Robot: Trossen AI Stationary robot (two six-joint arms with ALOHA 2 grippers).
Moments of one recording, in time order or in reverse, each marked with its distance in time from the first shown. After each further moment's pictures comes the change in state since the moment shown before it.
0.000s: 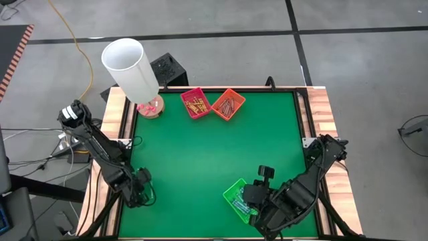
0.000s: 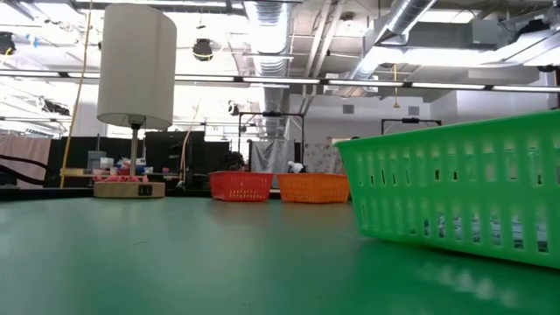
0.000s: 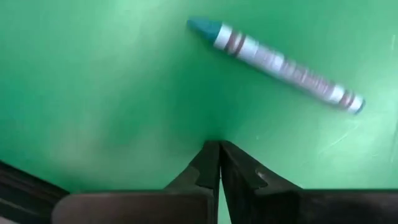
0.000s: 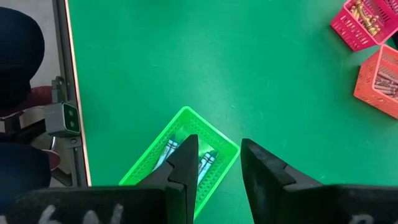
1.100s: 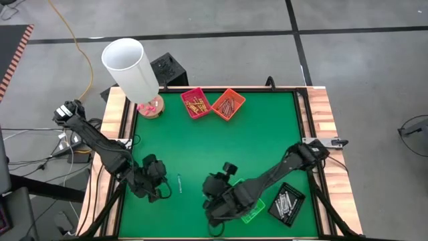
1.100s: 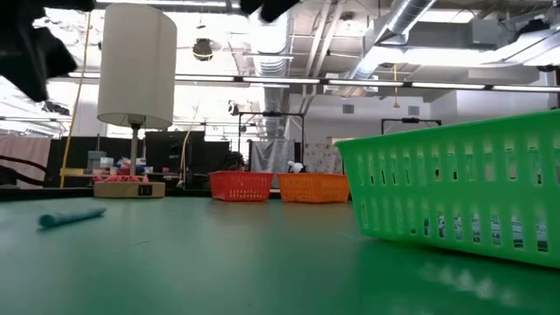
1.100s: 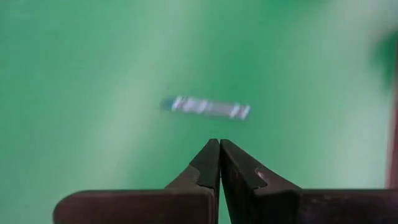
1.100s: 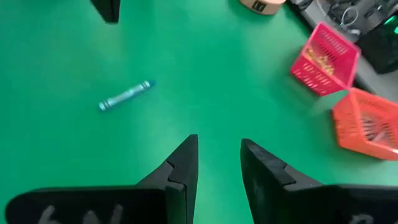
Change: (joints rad) left arm 0.213 -0.110 0.207 0.039 -0.344 0.611; right arm -0.227 0.279 0.000 0.353 0.273 -0.089
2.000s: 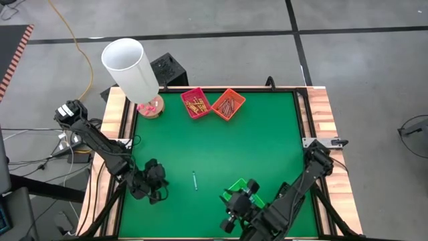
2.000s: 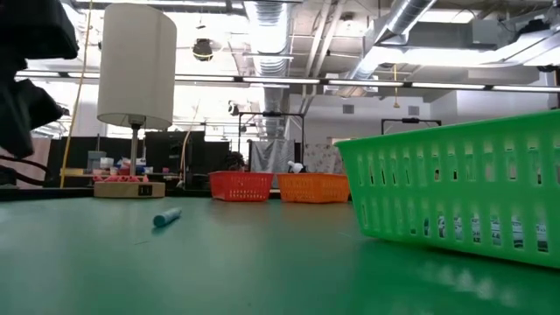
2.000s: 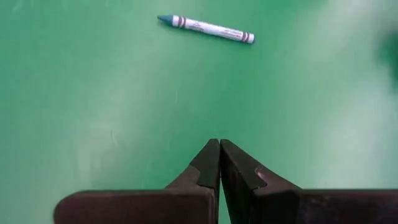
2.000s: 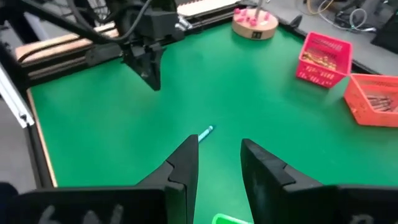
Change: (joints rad) left arm -0.062 0.008 -0.248 0.343 -0.055 -0.053; right arm 0.228 -0.074 0.001 -0.091 0.188 0.404
